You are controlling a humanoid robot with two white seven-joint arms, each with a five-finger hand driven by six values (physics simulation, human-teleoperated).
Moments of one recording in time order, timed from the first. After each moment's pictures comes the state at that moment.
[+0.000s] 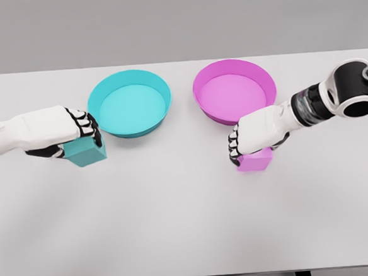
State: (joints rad) left arm -0.45 0.93 -0.41 -1.70 -0.33 -0.61 -0.61; right arm -1.29 -0.82 1.49 -1.60 0.35 -0.61 0.61
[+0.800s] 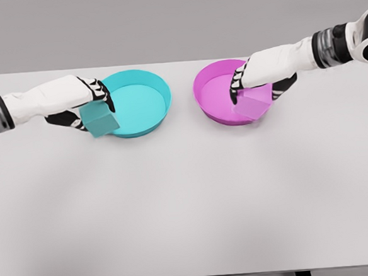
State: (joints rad) left arm -0.59 0.70 -0.40 -1.45 -0.34 -0.61 -0.61; right arm -1.33 -0.76 1.32 -1.30 0.20 -0.61 0.61
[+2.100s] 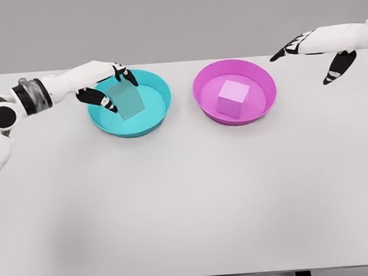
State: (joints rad) left arm -0.76 0.43 -0.40 -1.02 -0.34 -0.61 -0.61; right arm -1.26 -0.87 1.22 -1.08 0.05 -0.61 0.61
